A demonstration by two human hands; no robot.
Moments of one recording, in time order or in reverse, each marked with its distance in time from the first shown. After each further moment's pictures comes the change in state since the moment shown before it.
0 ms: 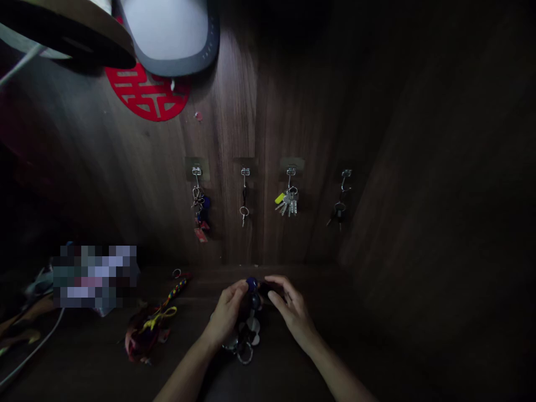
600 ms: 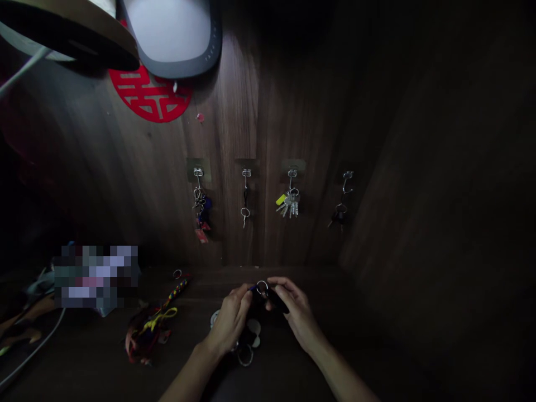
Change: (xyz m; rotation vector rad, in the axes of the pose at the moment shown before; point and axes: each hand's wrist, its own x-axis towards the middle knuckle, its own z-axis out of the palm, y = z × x) left_hand -0.009 0.009 0.000 0.510 -0.028 0.135; right_hand 0.002 -0.002 0.004 0.488 -0.007 0.264
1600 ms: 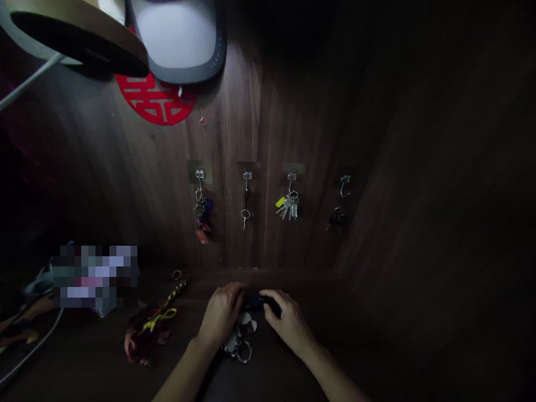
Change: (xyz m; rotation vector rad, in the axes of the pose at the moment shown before) left_hand 0.004 -0.032 -0.005 0.378 0.126 0.055; right_hand -0.003 0.019 -0.005 -1.019 -0.014 -0.339
